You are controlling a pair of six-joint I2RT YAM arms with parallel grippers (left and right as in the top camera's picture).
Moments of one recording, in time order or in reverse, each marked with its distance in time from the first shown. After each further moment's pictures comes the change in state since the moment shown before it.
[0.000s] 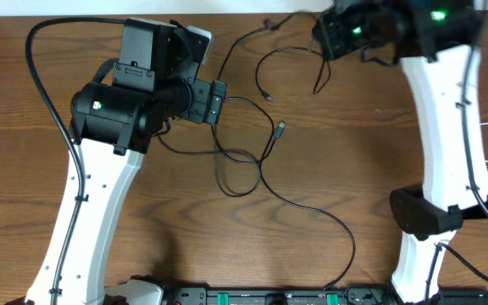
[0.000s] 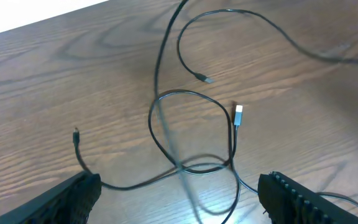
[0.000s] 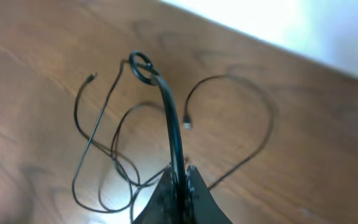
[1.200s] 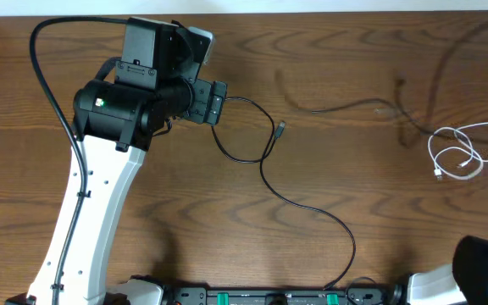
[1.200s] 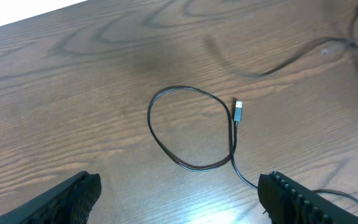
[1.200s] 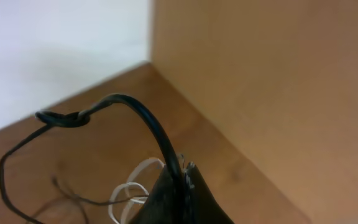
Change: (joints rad) left arm 0.000 0.011 0.000 -0.008 0.000 0.000; right arm -0.572 -0.383 0.028 -0.130 0.755 0.207
